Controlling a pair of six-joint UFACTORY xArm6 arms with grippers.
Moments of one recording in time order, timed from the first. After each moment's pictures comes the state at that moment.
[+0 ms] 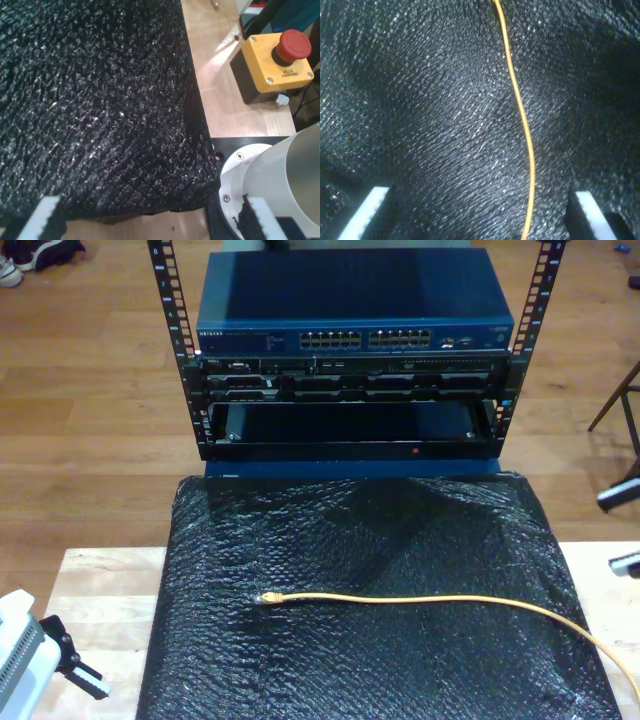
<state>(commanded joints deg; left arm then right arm) 39.0 -29.0 -31.2 -20.3 97.2 -225.6 -24.3 -27.0 -46.0 40.7 88.8 -110.5</state>
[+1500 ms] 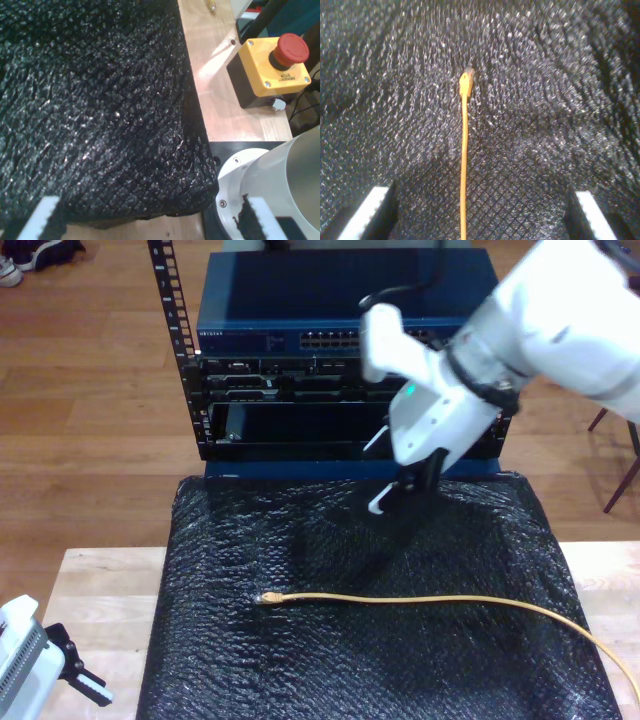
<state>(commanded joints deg) 39.0 -26.6 -30.6 -20.2 95.8 -226.5 19.1 -4.4 -64.3 29.1 65.9 -82.5</state>
